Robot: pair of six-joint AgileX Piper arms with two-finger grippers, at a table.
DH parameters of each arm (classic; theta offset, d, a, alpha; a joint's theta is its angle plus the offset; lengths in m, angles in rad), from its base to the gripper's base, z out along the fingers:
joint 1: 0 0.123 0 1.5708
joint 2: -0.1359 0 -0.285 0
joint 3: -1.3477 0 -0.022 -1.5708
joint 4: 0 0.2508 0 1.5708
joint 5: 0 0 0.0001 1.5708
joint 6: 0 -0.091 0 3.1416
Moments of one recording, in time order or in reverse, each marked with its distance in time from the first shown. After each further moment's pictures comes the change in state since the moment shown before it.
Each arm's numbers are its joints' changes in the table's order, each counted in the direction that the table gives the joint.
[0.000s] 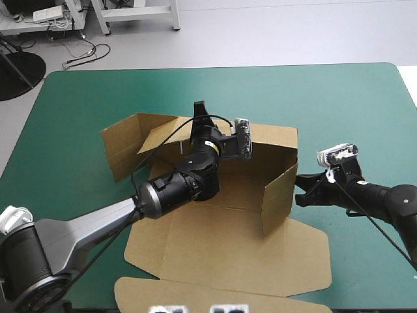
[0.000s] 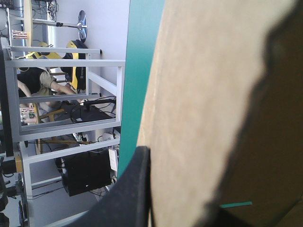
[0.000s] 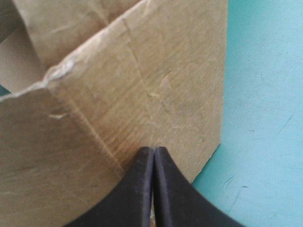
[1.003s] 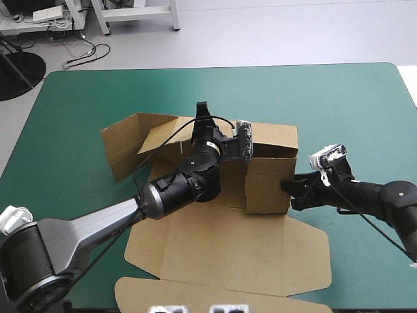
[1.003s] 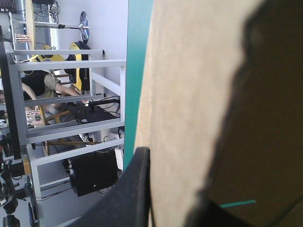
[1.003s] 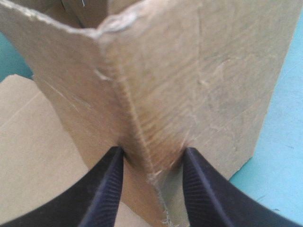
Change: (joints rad) left arm -0.009 -0.010 0.000 0.006 -0.001 -0.030; right arm 0.000 -0.081 -0.009 0.113 -0.069 0.201
